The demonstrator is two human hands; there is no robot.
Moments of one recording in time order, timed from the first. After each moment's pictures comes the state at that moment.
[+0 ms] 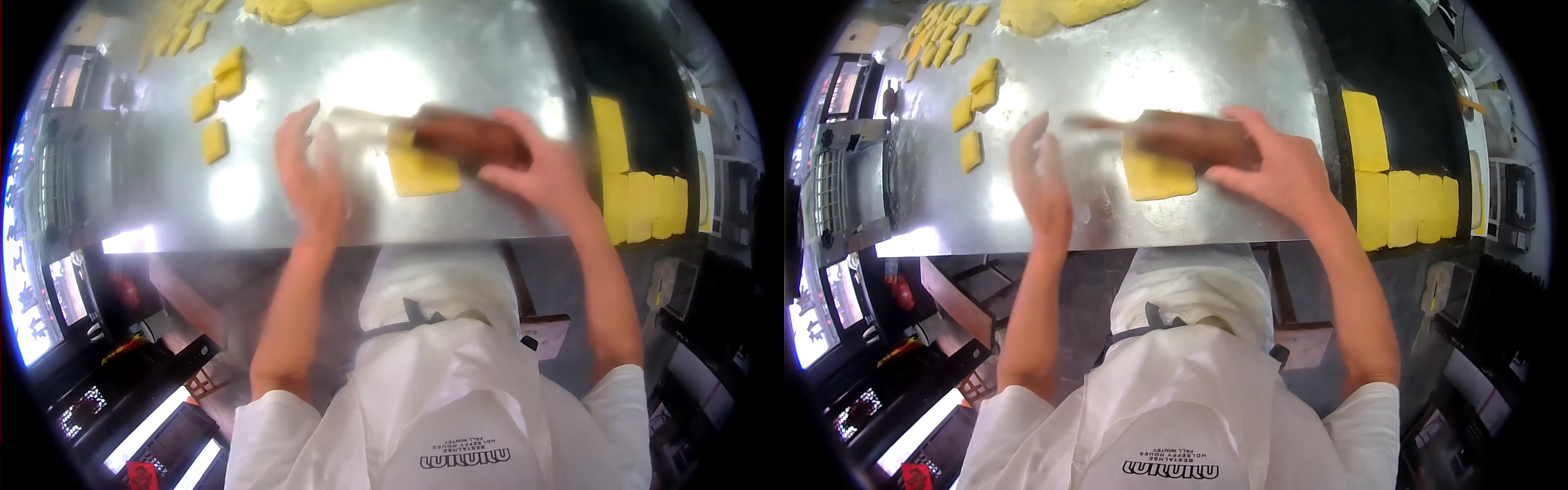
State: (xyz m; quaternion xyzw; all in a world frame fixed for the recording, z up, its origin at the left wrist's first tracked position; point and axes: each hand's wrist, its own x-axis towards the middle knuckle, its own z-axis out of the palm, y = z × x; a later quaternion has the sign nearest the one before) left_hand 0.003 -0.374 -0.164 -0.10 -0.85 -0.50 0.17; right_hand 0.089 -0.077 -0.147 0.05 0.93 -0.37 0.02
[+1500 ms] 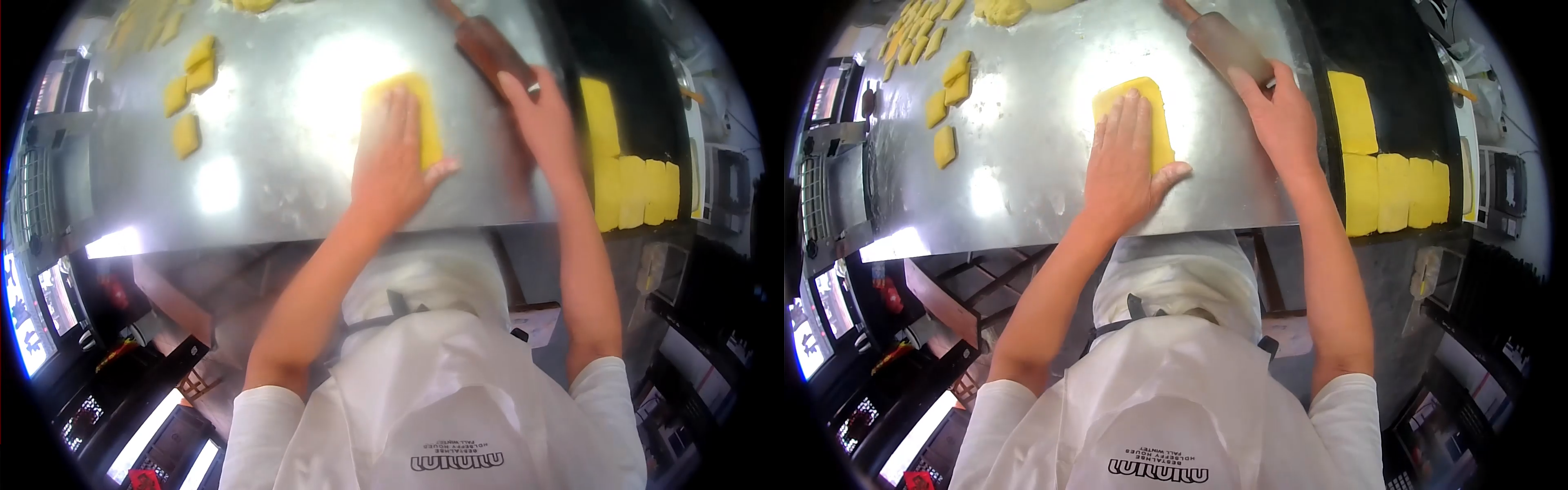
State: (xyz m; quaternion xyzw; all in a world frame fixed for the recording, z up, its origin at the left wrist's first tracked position) left_hand 0.036 -0.298 -0.210 -0.34 -0.91 -0.23 0.02; right_hand 0.061 -0.064 -0.172 0.30 0.87 -0.38 -0.09
